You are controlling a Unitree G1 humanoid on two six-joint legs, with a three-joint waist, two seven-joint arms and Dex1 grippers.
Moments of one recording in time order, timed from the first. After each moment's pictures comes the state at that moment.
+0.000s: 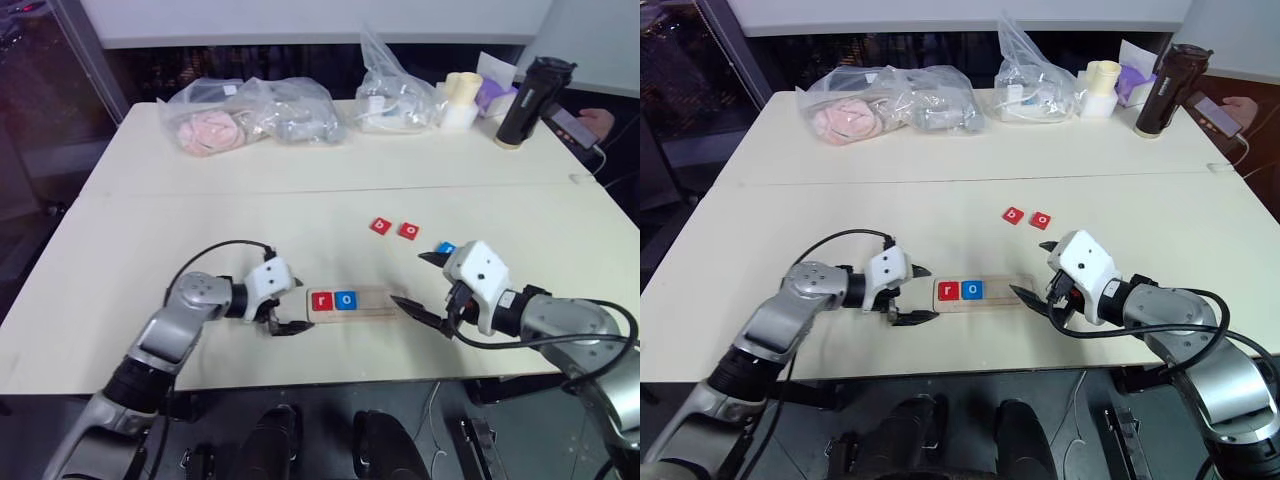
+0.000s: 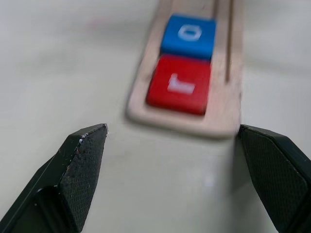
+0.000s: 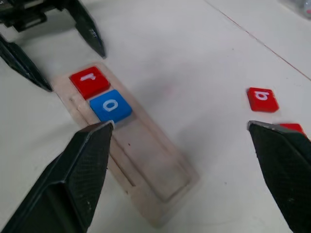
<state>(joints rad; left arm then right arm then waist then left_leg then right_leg) -0.35 0.59 -0.21 -0.10 -0.10 0.45 -1.06 -0.11 -0.75 -0.10 -0.63 0.40 0.71 0.62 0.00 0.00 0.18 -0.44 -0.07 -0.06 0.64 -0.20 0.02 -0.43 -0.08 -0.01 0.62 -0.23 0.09</state>
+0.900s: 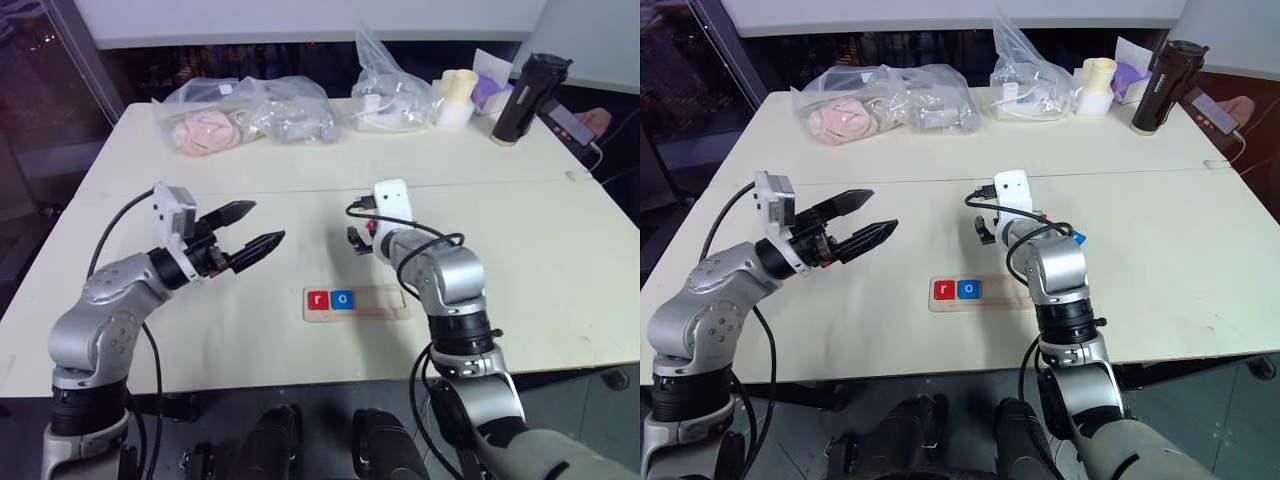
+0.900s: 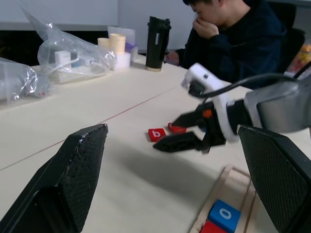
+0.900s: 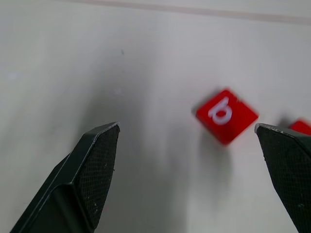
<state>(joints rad) -0.30 0.49 0.23 -0.38 -0.67 0.62 -0.78 -0.73 -0.03 -0.02 0.00 0.12 1.17 -0.09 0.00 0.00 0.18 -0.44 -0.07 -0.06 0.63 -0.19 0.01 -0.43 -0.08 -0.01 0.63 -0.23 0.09</state>
